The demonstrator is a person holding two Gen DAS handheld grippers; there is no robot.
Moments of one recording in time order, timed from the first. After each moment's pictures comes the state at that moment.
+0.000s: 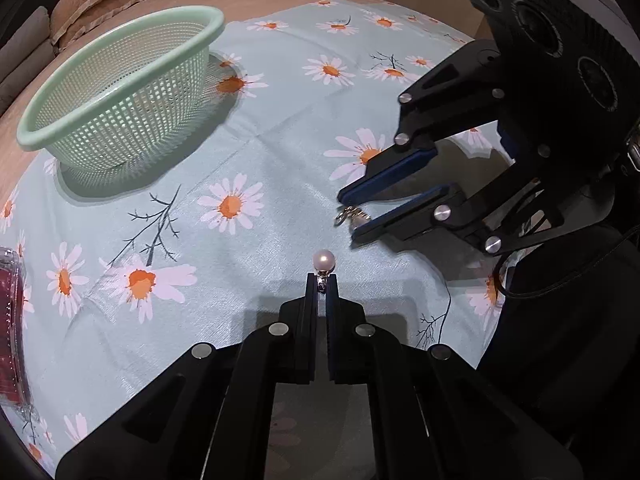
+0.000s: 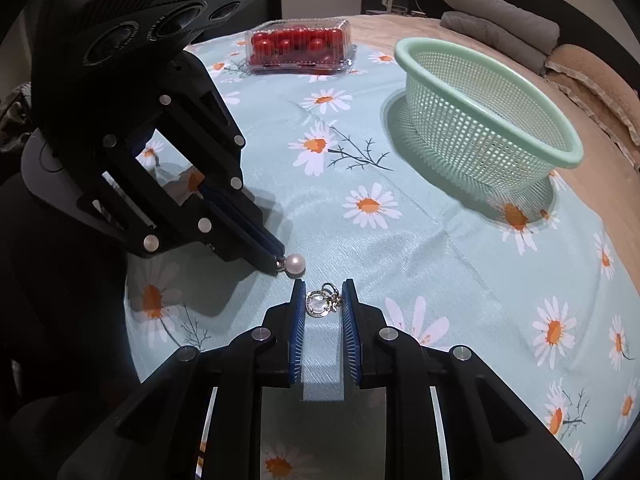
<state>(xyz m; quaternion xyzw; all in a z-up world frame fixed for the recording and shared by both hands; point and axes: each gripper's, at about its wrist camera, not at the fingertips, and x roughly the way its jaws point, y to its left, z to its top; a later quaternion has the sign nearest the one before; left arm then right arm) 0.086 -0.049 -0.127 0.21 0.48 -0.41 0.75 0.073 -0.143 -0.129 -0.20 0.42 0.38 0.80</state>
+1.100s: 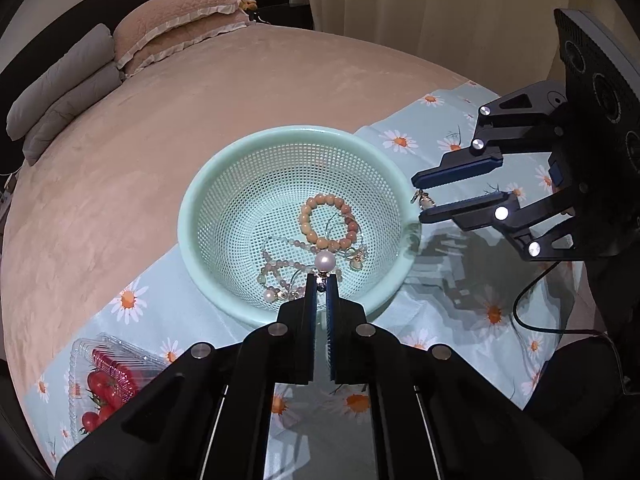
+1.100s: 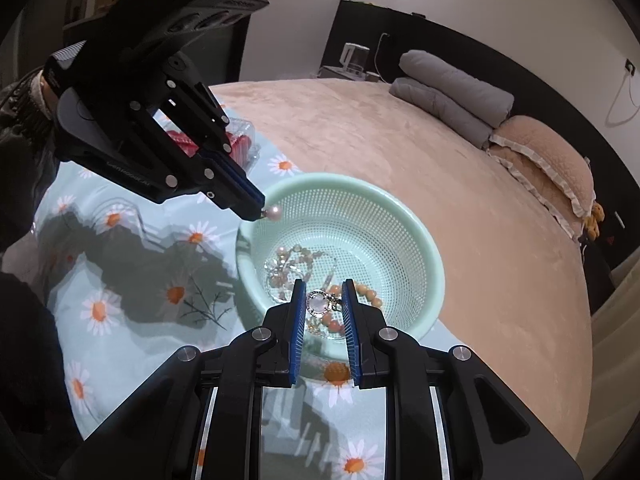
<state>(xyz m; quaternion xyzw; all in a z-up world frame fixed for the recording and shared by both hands) 0.219 -0.014 -0.022 0.19 0.43 -0.33 0.82 0.189 -0.140 -0.036 -0.26 0.32 0.31 0.86</state>
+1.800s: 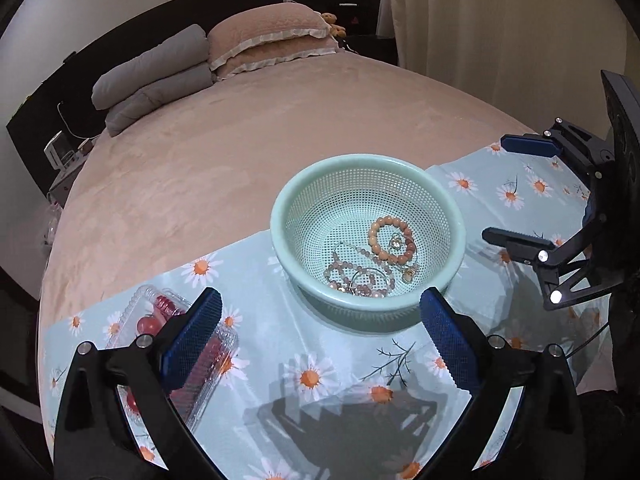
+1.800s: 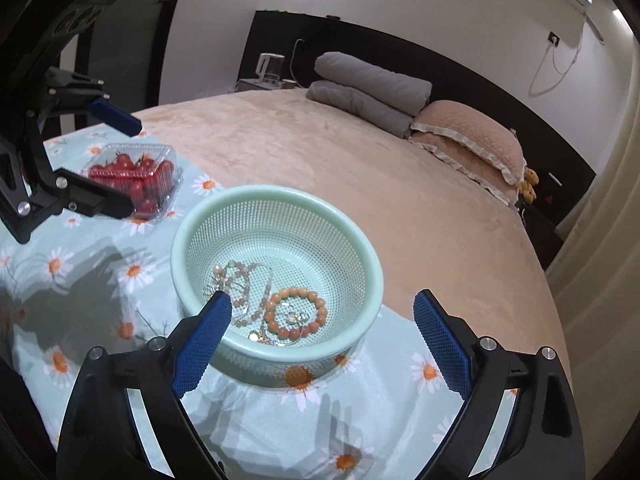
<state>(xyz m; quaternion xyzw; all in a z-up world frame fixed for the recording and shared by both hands) 0.181 0.025 0.012 0.14 0.39 -0.20 0.89 0.164 -0.157 -0.003 -0.20 0.27 0.17 0.93</state>
